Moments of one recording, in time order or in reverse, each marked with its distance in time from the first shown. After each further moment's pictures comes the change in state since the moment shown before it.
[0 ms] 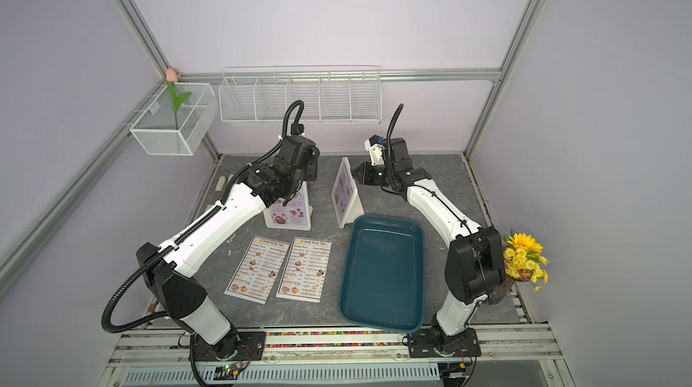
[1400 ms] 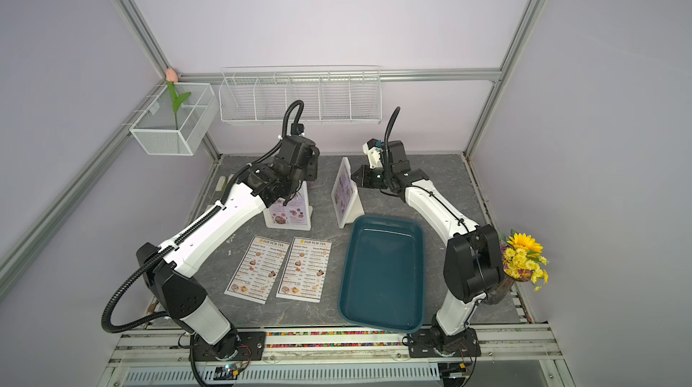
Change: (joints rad) left arm 0.000 0.000 0.000 0.004 0.000 0.000; right arm 0.007 0.012 -0.005 -0.002 -0.014 -0.002
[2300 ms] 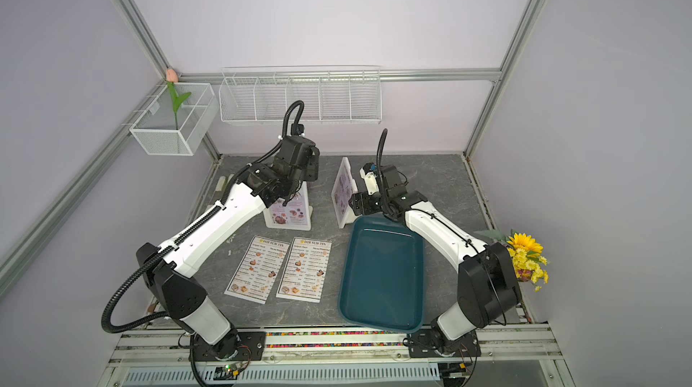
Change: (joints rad) left arm 0.000 0.000 0.000 -0.008 -0.003 0.003; right arm 0.101 -0.151 -0.272 -0.010 0.343 -0.225
